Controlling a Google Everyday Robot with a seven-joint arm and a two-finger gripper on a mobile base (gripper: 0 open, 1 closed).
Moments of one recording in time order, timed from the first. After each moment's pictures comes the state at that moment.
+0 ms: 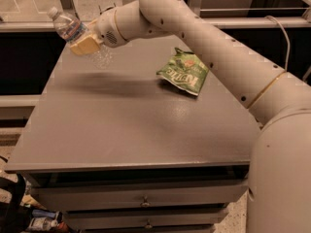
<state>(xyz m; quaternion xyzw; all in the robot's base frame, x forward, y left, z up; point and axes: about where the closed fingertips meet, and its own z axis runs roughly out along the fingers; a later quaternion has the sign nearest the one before) 0.690 0.187 0.944 -0.56 0.61 0.29 0.48</state>
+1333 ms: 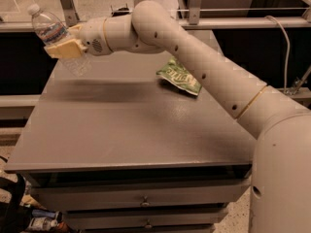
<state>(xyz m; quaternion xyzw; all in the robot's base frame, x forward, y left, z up) 0.656 0.235 0.953 -0.52 0.56 0.41 0.50</state>
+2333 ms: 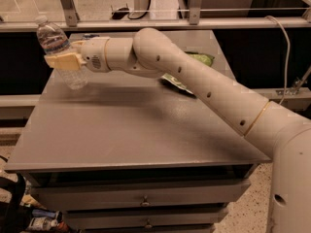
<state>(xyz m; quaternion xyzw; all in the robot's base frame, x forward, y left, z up) 0.646 0.239 0.927 -0.44 0.58 0.45 0.51</state>
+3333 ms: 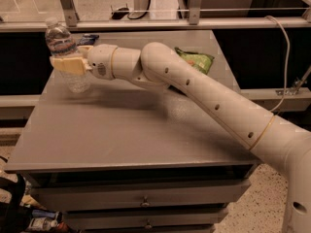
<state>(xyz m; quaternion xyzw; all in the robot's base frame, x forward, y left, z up) 0.641 0.225 0.922 -0.40 0.58 0.47 0.54</state>
